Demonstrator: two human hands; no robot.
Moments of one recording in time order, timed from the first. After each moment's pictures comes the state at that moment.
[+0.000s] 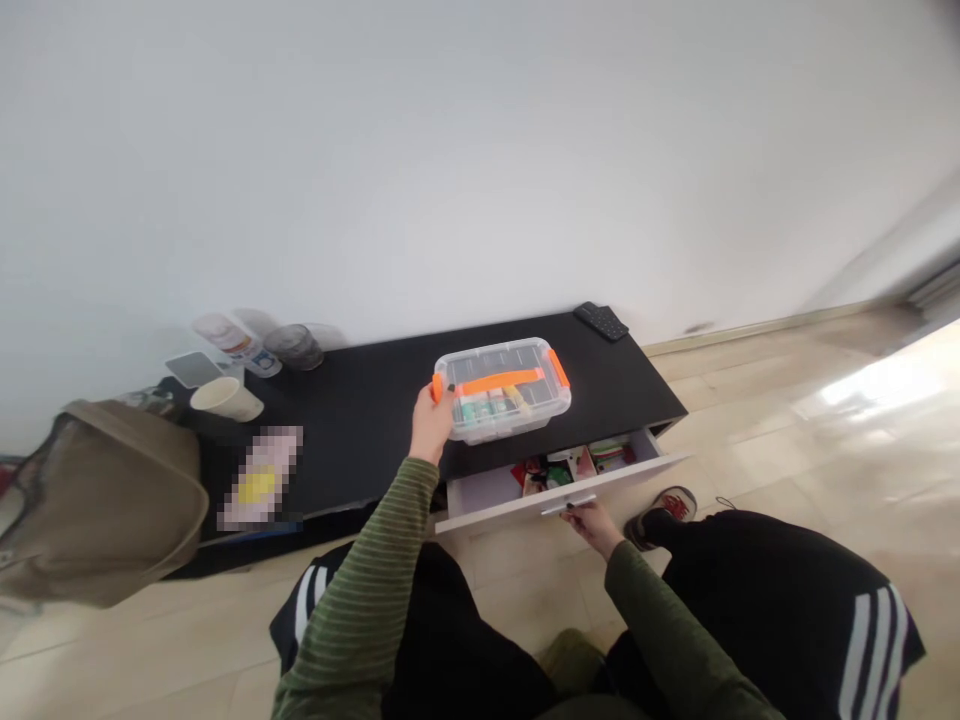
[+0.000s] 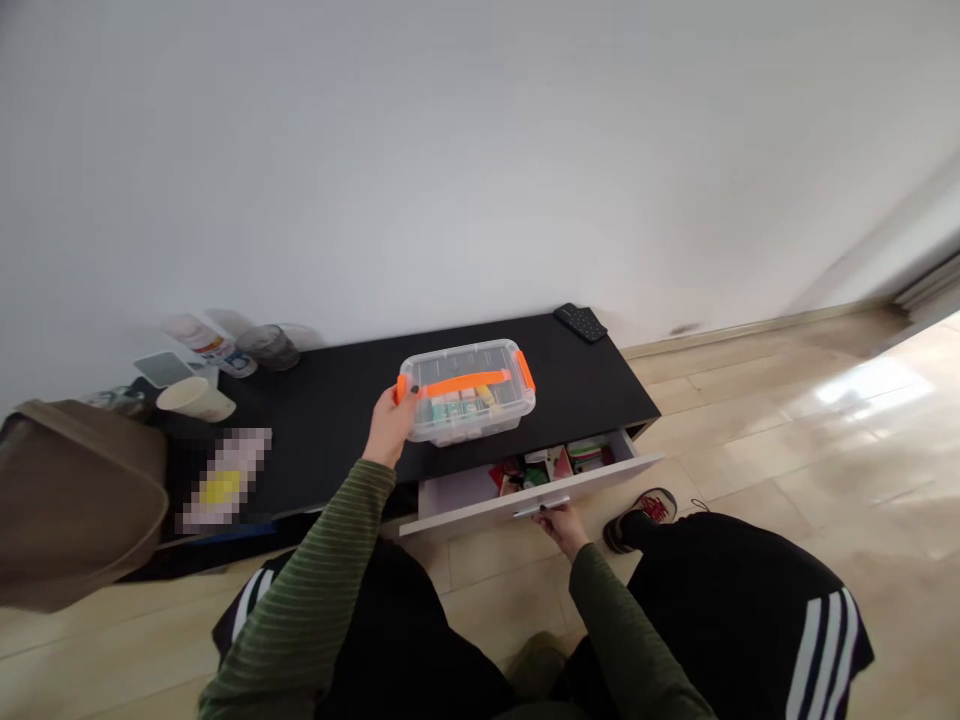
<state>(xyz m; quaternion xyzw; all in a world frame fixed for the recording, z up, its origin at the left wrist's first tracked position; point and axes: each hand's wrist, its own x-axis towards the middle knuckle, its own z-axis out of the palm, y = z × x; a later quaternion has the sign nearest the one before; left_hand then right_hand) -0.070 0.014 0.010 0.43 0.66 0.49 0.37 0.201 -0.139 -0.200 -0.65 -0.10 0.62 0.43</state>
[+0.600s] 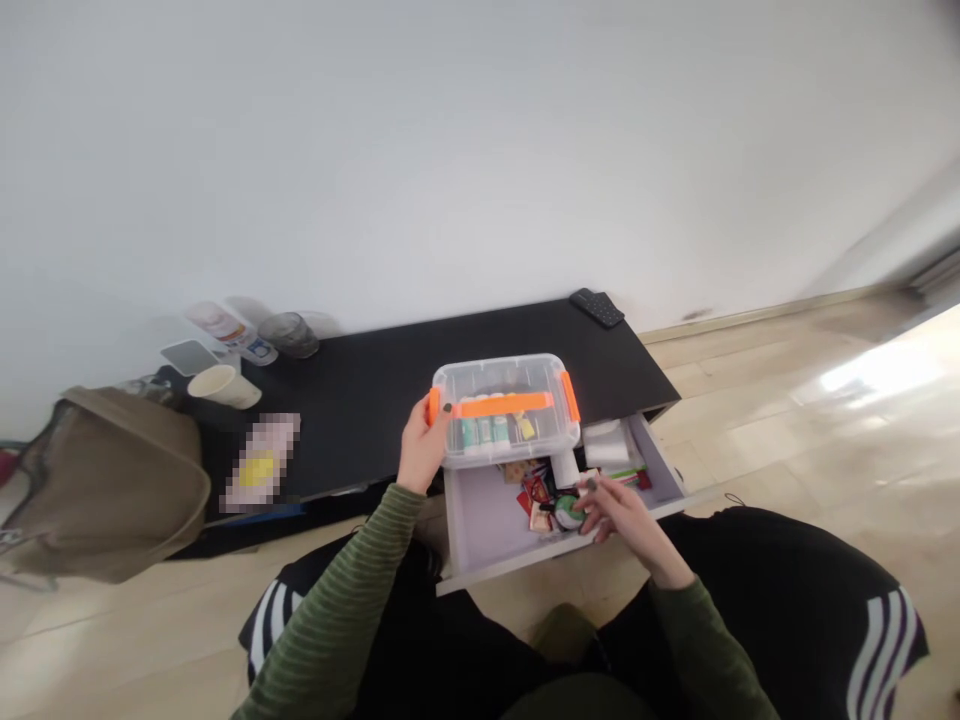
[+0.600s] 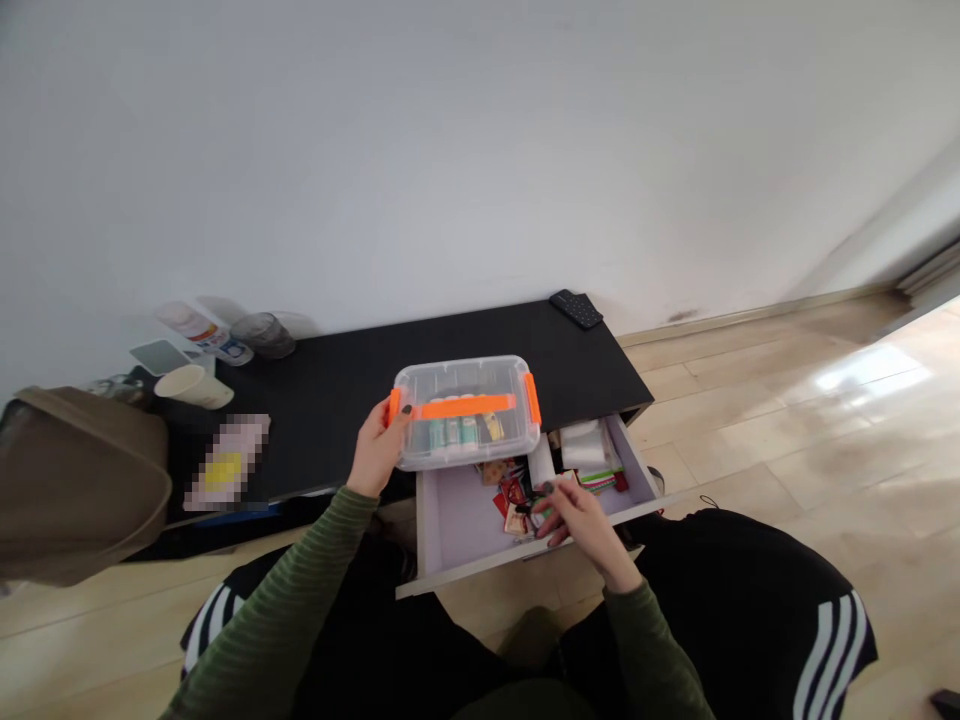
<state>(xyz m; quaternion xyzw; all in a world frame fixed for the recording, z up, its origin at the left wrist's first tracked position) -0.078 -0.047 -0.002 0.49 0.62 0.49 0.36 0.228 -0.188 -0.035 -0.58 -0.36 0.63 0.36</state>
